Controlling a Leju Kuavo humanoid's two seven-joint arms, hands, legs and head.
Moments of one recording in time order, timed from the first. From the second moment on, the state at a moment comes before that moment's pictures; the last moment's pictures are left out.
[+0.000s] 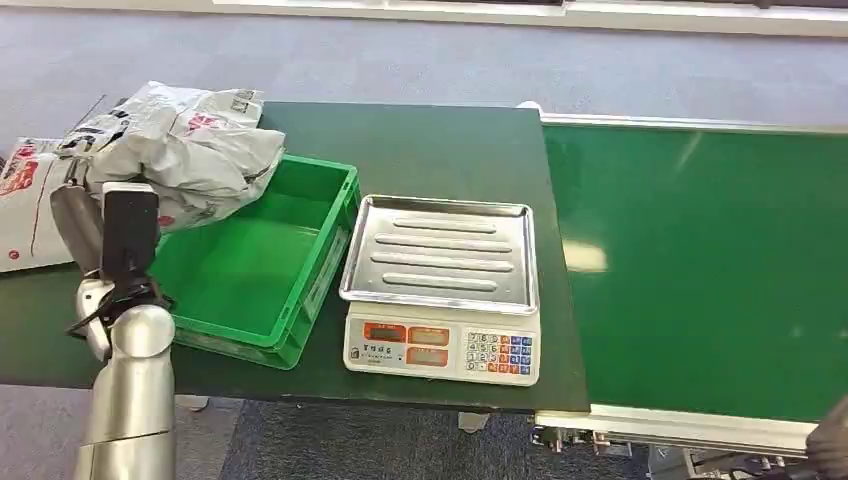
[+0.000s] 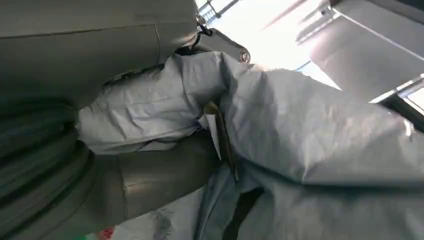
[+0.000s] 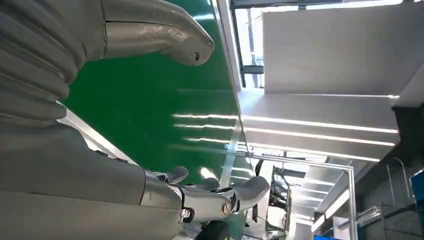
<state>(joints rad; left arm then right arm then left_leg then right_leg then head) -0.36 -0.04 0.03 -1.47 -0.69 0.56 -0.19 0.16 0.17 -0.16 -1.82 0.11 -1.00 -0.57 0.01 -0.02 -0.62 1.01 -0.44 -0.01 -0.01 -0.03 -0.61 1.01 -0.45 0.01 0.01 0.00</state>
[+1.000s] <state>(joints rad) -0.33 -0.01 0.10 -1.38 -0.65 0.30 -0.17 0.18 0.17 -0.16 -1.84 0.12 -1.00 -0.56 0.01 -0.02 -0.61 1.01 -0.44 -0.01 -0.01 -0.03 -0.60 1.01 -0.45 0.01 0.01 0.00</state>
